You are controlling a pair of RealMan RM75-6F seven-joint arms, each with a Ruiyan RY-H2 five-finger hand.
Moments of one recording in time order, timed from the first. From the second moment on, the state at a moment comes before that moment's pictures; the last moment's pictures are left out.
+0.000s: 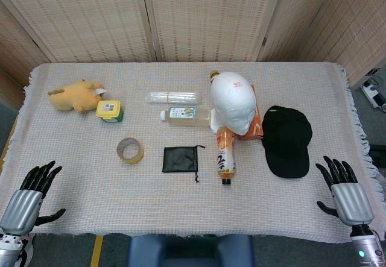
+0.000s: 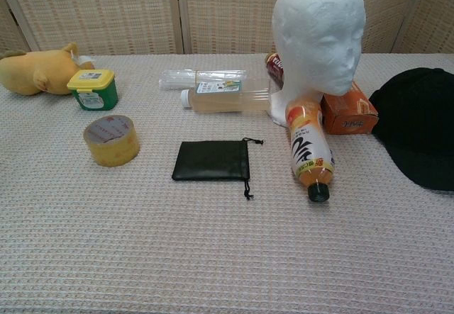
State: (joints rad) left arm -0.10 -1.09 0.04 -1.66 1.64 1.49 -0.02; right arm 0.06 -1.19 0.00 -1.55 -1.54 1.43 -0.16
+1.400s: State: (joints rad) left arm -0.11 -1.02 0.02 -1.65 1.57 1.45 -0.18; right arm 0.21 -2.15 0.14 -0.17 -1.47 1.48 0.32
